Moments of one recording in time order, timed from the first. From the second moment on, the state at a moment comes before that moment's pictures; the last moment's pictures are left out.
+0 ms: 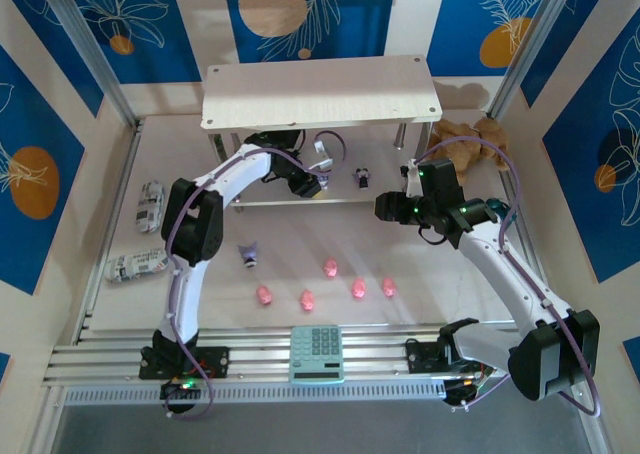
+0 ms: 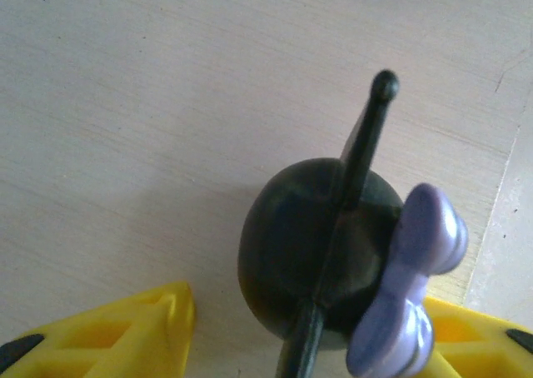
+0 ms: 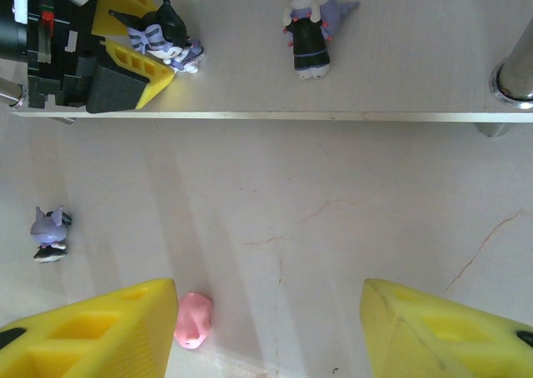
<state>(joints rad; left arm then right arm) -0.47 2.21 1.86 -0.73 0.35 0.60 0.31 1.14 0.97 -0.66 -0.22 0.35</state>
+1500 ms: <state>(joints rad) -0.51 1.44 1.16 -0.57 0.25 0.19 0.45 1.13 0.96 -0.70 -0.20 0.36</state>
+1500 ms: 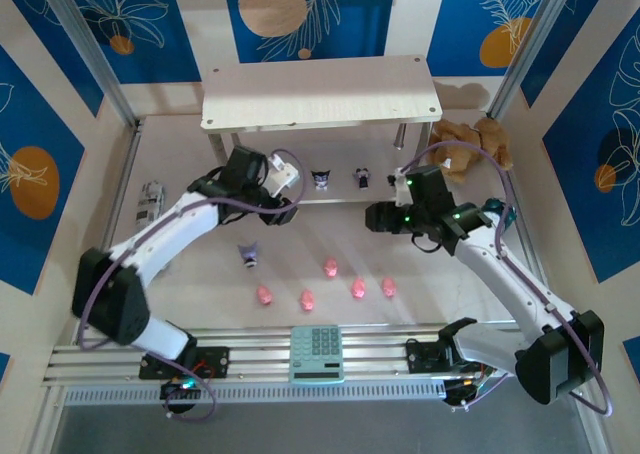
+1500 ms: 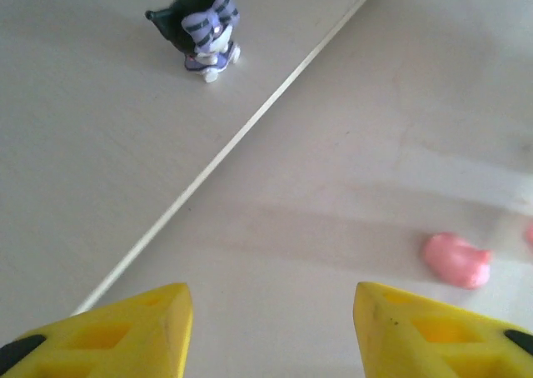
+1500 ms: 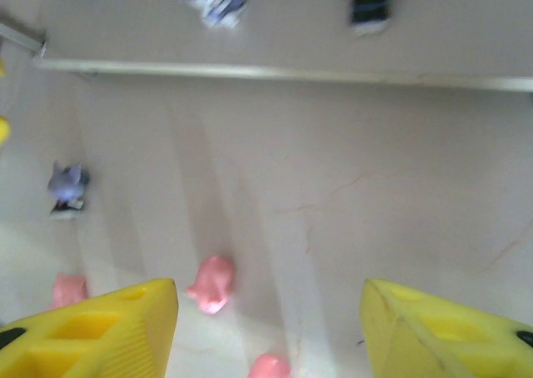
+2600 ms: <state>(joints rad) -0.25 0.76 0.97 -0.91 -0.17 -0.21 1.09 2.17 1.82 -0.88 -0.13 0.56</state>
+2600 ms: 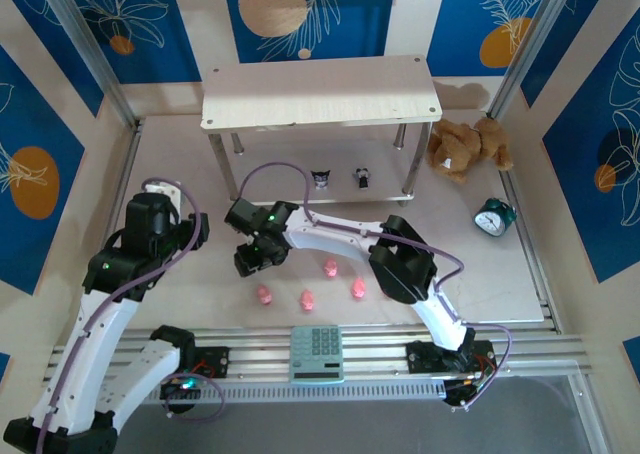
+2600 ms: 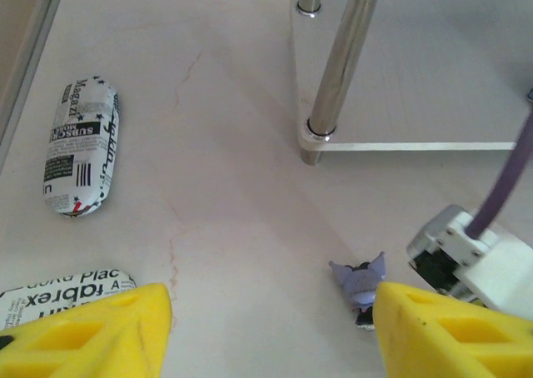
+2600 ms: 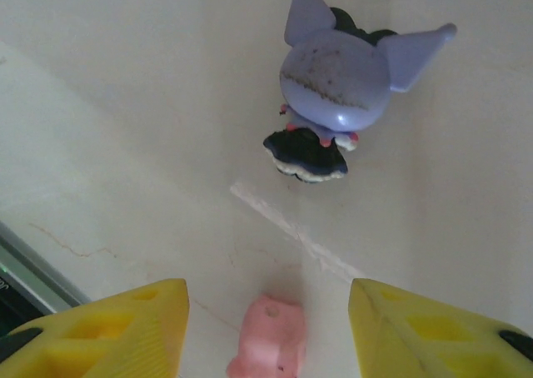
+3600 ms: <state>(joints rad) -0.19 0.79 0.97 -0.91 -0.05 -0.18 1.09 2.46 2.18 -1.06 -0.04 0.56</state>
